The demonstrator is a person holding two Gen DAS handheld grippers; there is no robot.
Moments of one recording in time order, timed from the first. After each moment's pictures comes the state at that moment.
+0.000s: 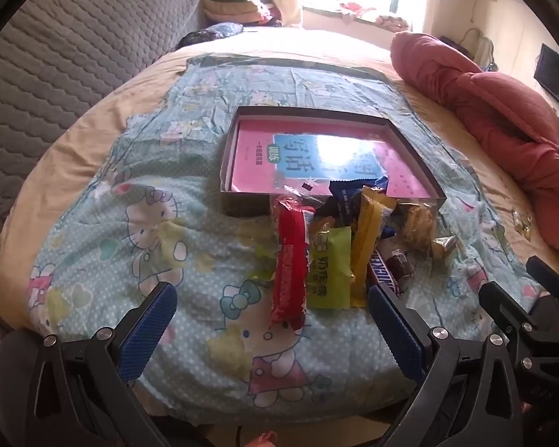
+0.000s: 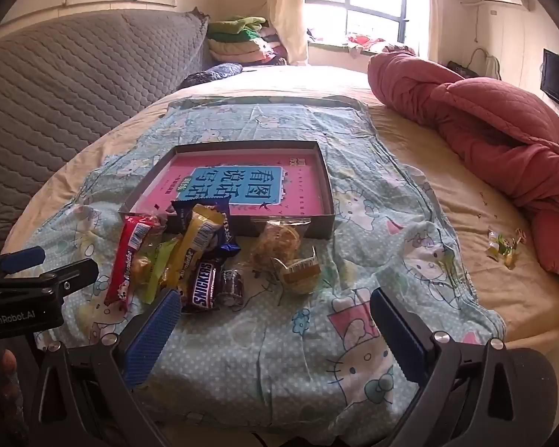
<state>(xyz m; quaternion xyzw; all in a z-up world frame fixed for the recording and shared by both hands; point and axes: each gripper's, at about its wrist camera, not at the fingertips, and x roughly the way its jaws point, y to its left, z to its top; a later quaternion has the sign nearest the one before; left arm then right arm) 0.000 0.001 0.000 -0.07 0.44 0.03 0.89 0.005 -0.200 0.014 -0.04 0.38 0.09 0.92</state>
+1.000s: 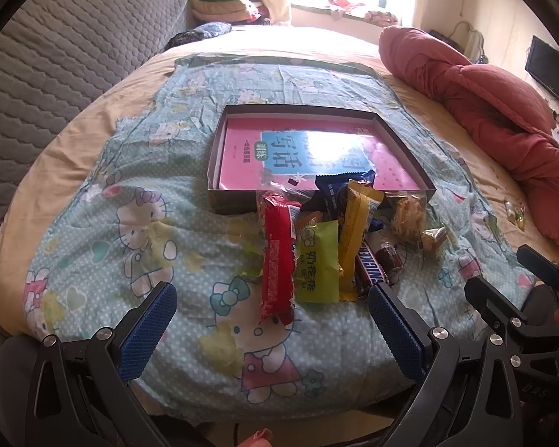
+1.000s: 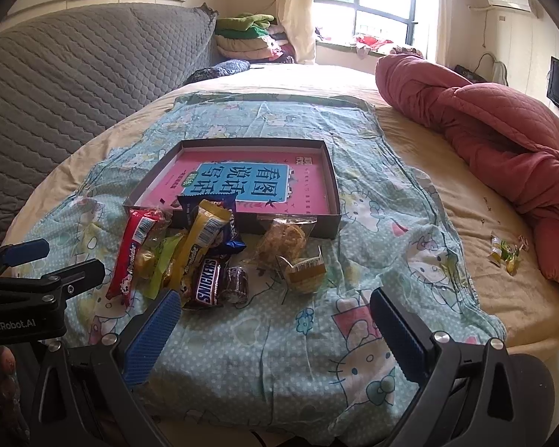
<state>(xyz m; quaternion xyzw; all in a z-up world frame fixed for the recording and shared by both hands) -0.002 -0.006 0.002 -0.06 0.45 0.02 0.89 0.004 -0.195 0.013 -0.06 0.38 0.10 0.92</state>
